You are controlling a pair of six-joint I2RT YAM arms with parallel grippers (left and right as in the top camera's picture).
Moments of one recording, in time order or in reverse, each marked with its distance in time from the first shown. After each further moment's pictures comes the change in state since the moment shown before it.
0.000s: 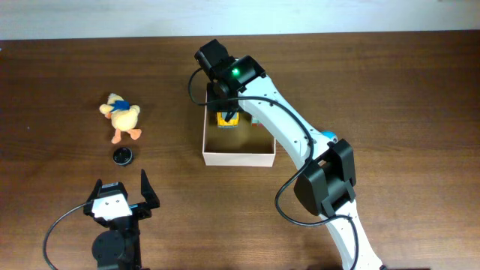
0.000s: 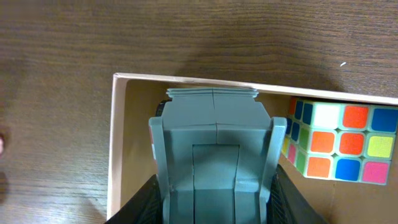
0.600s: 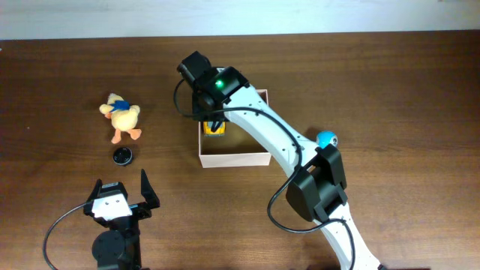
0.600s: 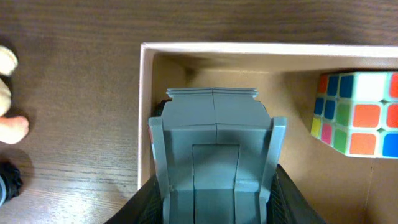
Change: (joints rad) left arm 0.000 0.000 0.000 0.000 0.000 0.000; right arm 0.079 0.017 0.000 0.018 0.000 0.056
